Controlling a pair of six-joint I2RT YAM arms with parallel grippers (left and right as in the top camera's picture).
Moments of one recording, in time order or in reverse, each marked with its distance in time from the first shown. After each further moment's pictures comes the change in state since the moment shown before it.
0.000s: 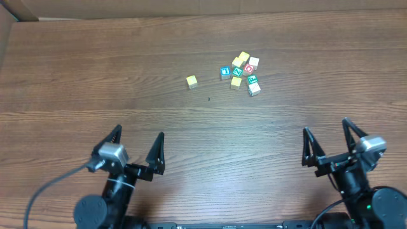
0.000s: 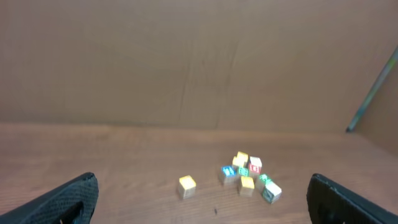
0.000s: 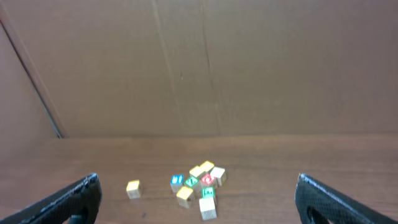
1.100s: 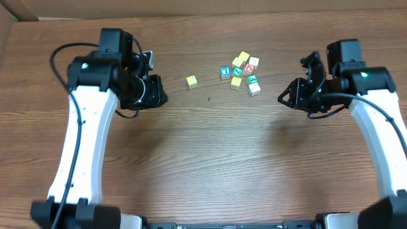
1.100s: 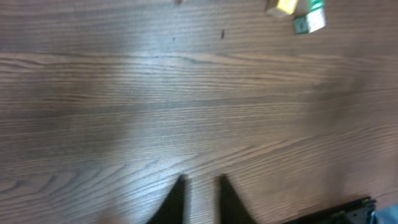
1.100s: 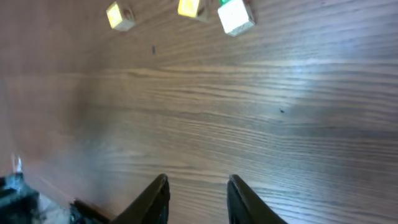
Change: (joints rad) left arm 0.000 1.409 1.144 -1.027 0.150 0.031; right arm 0.014 1.371 0.891 -0.811 -0.287 0.011
